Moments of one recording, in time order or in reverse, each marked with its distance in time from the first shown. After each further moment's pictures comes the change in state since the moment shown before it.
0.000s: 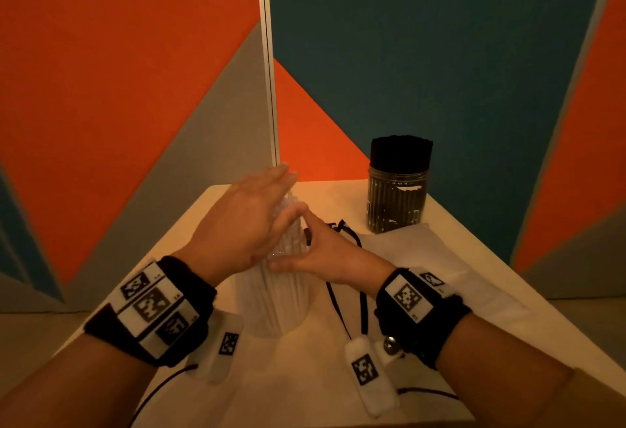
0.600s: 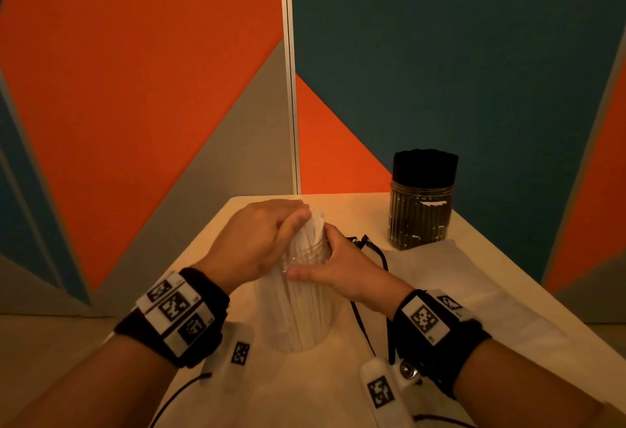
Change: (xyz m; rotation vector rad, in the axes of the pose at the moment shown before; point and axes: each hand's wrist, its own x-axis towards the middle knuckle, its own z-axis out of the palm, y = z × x) left_hand -0.004 -0.024 0.003 -0.173 0.089 -0.027; right_hand 0.015 0.009 0.013 0.257 0.021 0.028
